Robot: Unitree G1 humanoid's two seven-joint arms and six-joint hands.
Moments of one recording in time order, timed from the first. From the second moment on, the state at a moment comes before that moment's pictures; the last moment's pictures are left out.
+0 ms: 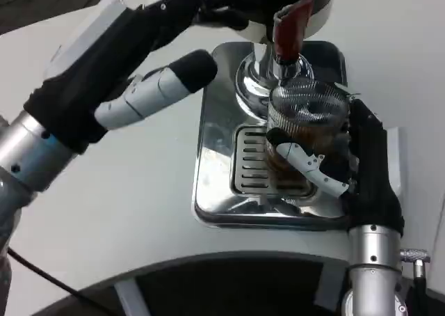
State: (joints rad) left arm -0.52 0.50 0.15 -0.15 -0.11 -0.30 -0.54; right arm -0.38 0.01 0.07 0.21 -0.39 -0.24 -0.47
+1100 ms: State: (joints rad) left arm -0.20 0.50 0.19 -0.26 -0.03 -0.25 -0.44; right arm -0.24 -0.02 0.00 0.06 -0.37 -0.23 -0.43
